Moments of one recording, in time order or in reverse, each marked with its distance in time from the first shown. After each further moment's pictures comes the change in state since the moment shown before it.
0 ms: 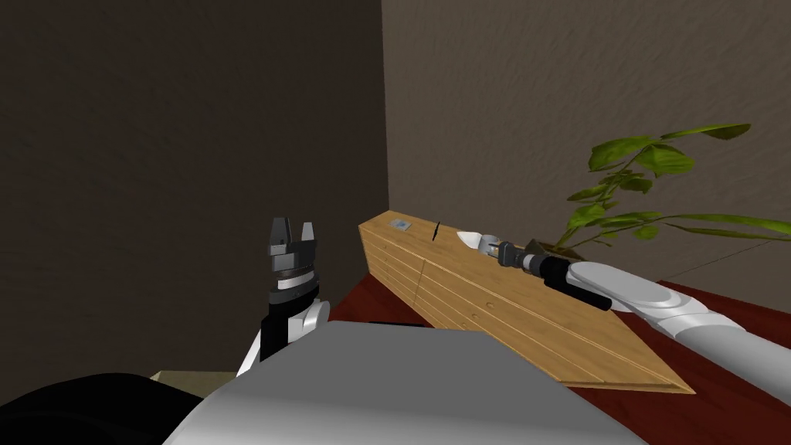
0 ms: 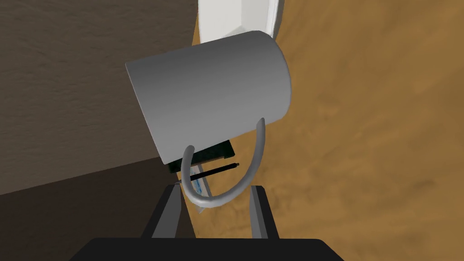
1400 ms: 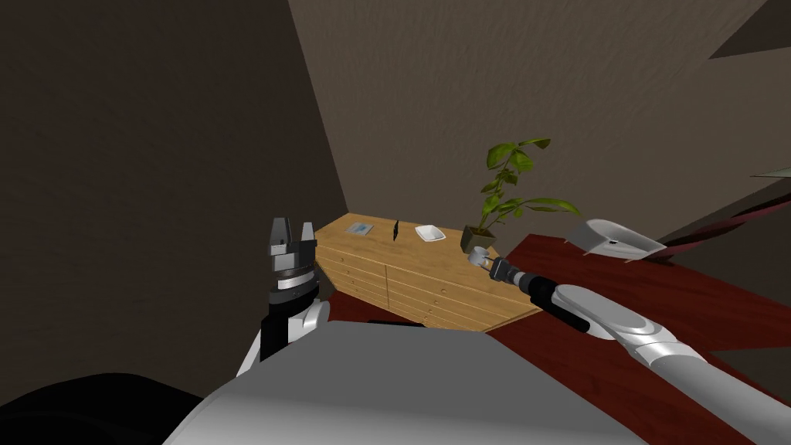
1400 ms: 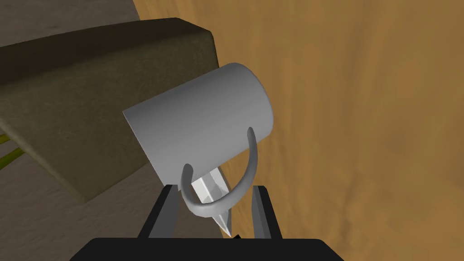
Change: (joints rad) left arm 0.000 0.000 0.000 0.000 0.000 0.000 0.000; right arm 0.064 0.175 0.045 -0.014 -0.020 0.082 -0.126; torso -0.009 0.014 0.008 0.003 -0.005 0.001
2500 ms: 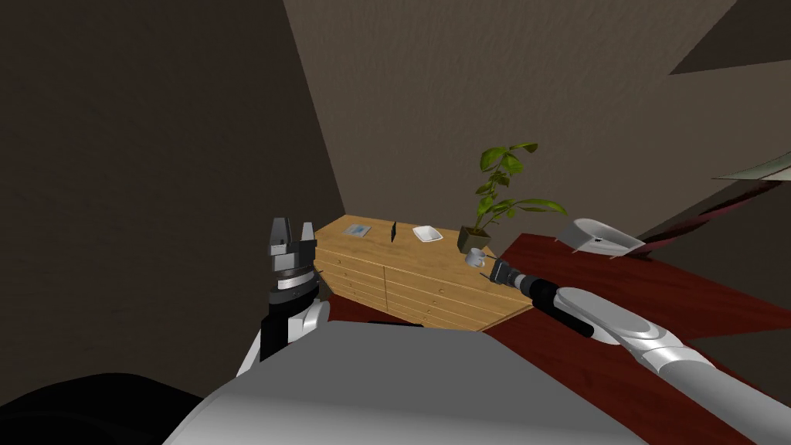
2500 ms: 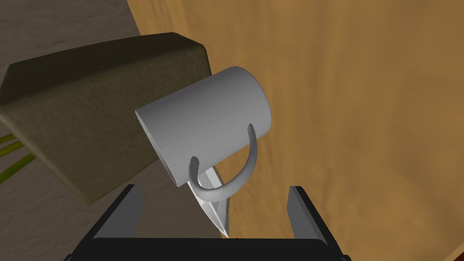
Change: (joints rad) left arm 0.000 0.000 0.000 0.000 0.000 0.000 0.000; right arm 0.030 -0.013 0.007 -0.016 0.003 0.006 -0.019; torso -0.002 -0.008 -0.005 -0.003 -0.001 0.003
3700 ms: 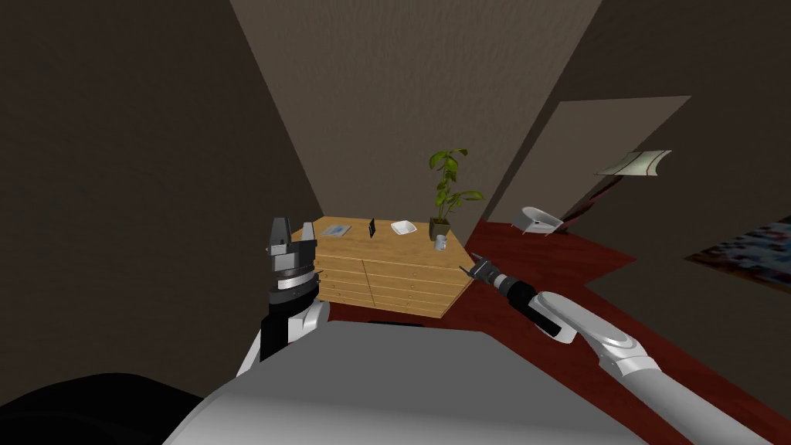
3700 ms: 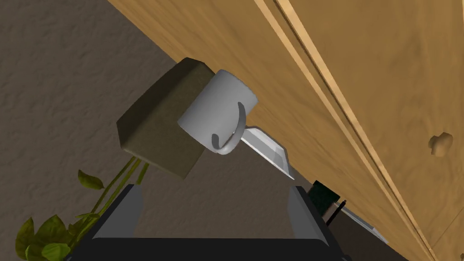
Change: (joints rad) left arm 0.000 0.000 0.000 0.000 0.000 0.000 0.000; right arm 0.022 0.162 0.011 -0.196 -0.195 0.055 -0.125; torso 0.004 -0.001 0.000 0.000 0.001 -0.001
